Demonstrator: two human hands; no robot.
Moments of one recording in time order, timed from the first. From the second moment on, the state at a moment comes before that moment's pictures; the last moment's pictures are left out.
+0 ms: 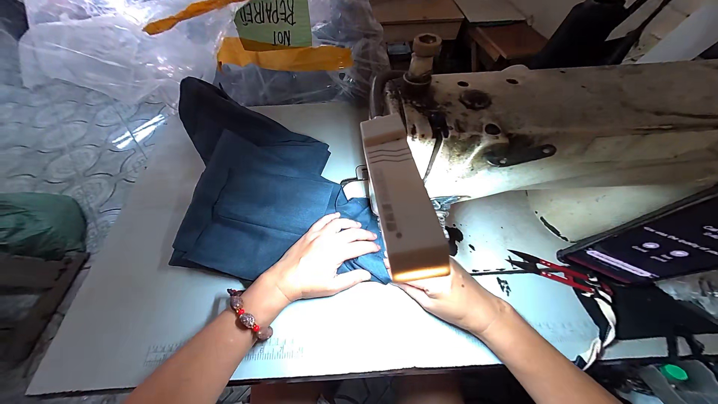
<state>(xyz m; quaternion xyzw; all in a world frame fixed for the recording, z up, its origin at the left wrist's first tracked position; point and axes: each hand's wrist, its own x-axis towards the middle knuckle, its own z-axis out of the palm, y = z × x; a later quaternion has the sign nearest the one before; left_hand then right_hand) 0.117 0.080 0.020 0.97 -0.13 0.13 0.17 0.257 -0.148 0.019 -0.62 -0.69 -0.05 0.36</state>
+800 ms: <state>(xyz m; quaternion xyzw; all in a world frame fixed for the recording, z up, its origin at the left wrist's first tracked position) 0.136 0.078 0.126 0.99 -0.13 0.02 -0.03 0.264 -0.125 0.018 -0.65 -0.61 0.08 0.44</state>
